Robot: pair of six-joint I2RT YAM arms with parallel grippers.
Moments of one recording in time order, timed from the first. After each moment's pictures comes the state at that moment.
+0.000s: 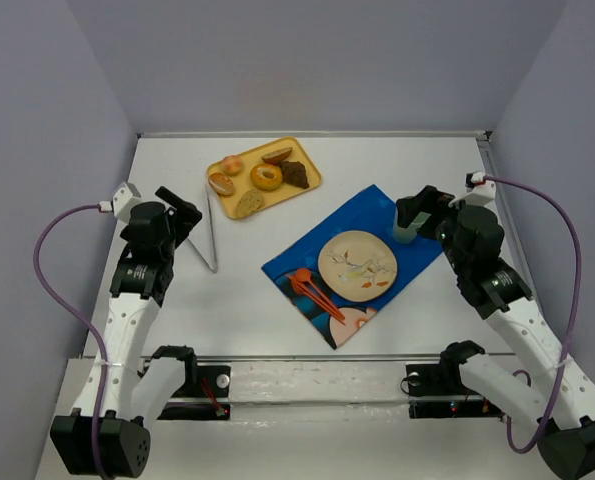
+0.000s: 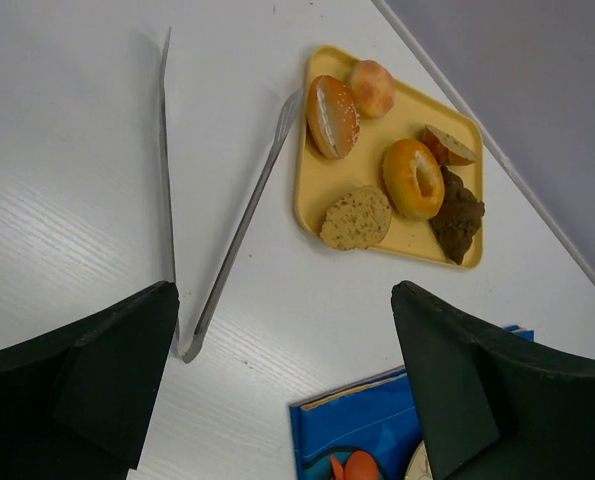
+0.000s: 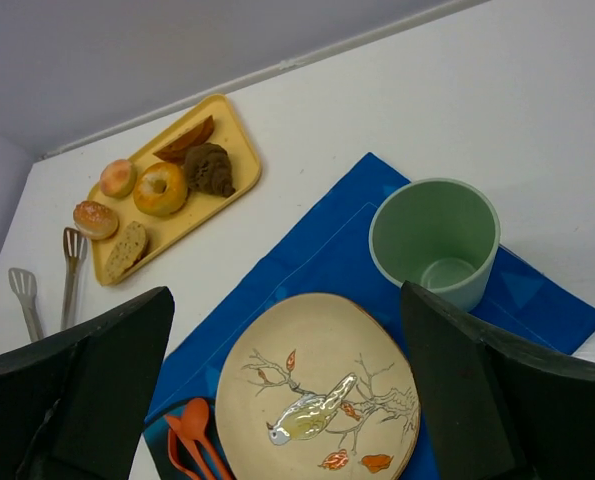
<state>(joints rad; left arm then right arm) -0.07 0.84 0.79 -0.38 -0.27 -0.78 0.38 0.79 0.80 -0.20 0.26 0.50</state>
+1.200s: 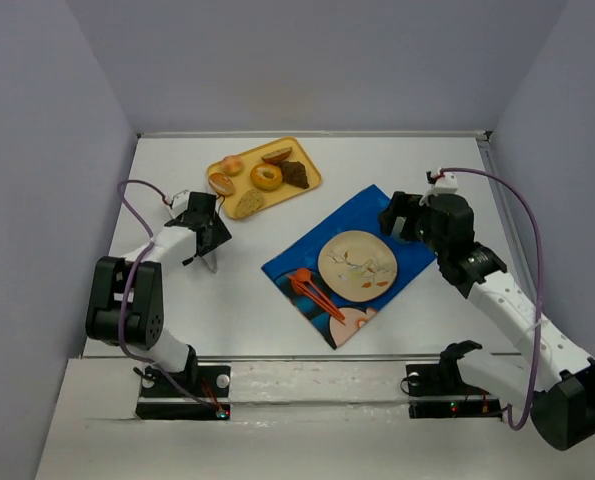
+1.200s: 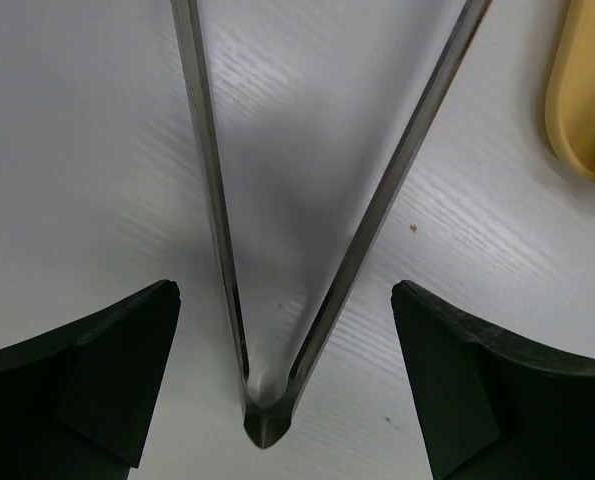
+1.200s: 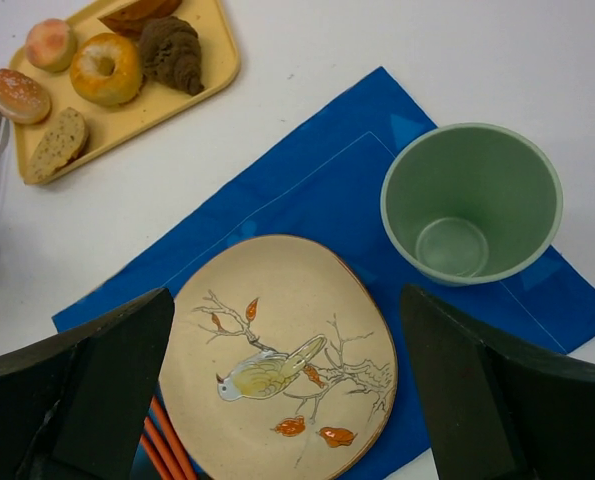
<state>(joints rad) -0.17 1.52 0.83 -0.33 -0.36 -0.67 0.38 0.99 0.80 -0.19 0.14 0.36</state>
